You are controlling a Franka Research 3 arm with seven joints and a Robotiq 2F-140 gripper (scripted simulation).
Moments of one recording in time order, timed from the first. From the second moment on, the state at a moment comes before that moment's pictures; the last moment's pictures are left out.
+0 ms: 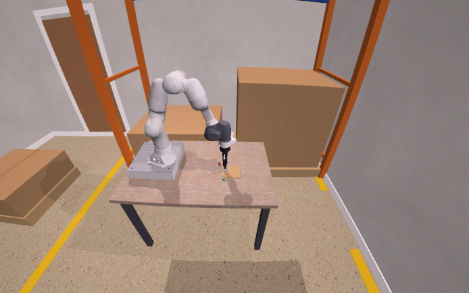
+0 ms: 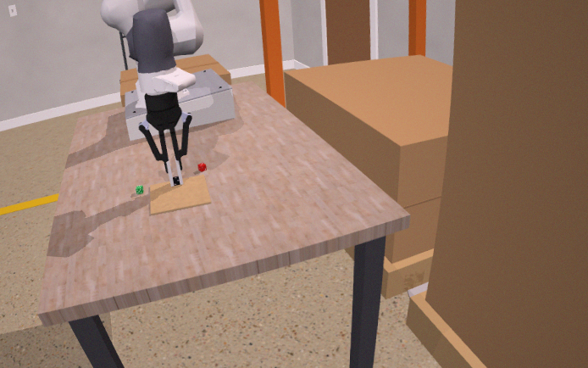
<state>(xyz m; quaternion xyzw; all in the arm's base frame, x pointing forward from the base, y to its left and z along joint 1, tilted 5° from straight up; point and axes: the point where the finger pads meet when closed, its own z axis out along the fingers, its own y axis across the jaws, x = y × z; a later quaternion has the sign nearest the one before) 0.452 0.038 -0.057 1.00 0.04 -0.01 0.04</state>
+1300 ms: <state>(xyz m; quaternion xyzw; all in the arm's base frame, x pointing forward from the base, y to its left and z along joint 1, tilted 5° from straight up) 0.453 0.038 -0.055 1.00 0.04 -0.01 0.04</state>
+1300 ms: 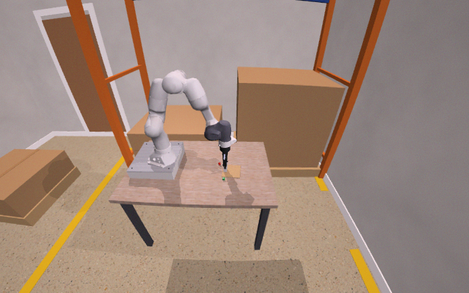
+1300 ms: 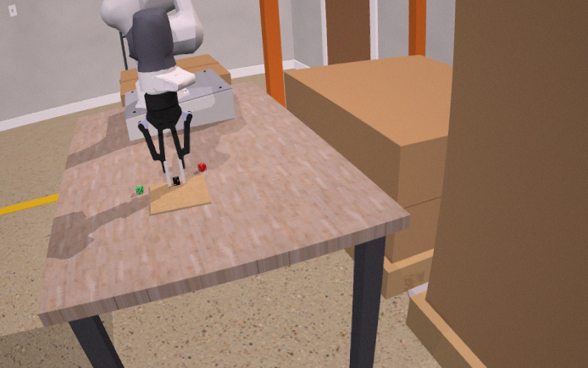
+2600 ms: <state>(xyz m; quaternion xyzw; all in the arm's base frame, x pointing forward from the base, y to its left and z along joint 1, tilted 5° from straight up) 0.454 0.045 0.032 1.00 0.05 -0.01 0.04</state>
